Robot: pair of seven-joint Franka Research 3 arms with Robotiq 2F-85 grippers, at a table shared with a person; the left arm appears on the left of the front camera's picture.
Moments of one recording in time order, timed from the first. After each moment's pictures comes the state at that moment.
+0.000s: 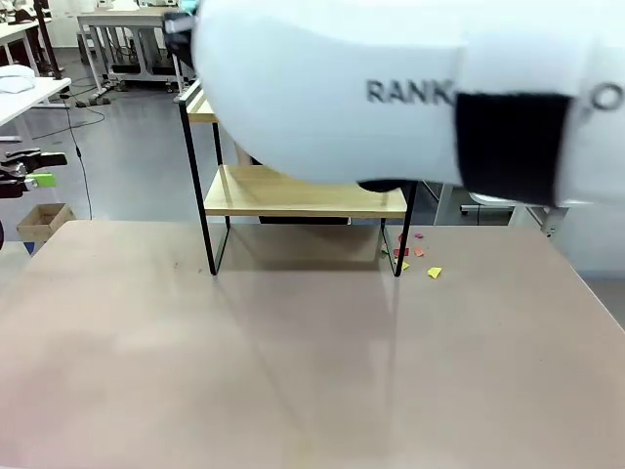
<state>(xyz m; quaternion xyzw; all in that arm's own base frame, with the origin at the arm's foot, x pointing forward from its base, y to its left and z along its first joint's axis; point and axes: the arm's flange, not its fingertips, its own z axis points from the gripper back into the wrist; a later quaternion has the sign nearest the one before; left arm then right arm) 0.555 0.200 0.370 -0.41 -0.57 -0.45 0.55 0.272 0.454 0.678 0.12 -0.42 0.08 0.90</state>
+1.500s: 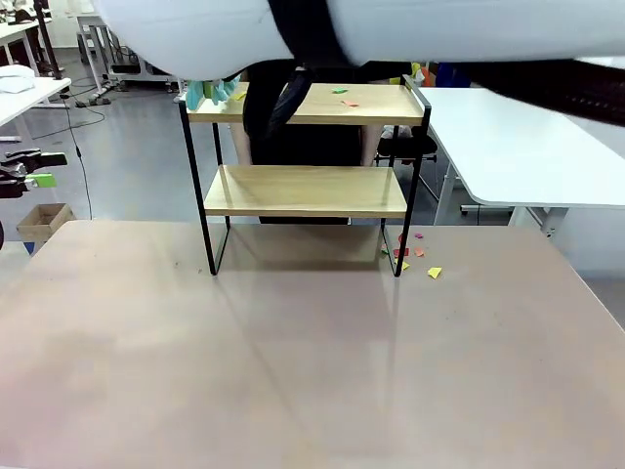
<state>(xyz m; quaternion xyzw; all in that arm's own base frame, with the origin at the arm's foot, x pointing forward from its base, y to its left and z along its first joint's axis) 0.555 0.200 0.370 -0.41 -0.57 -0.45 0.55 0.334 0.513 0.673 0.10 -0.34 -0.02 0.93</state>
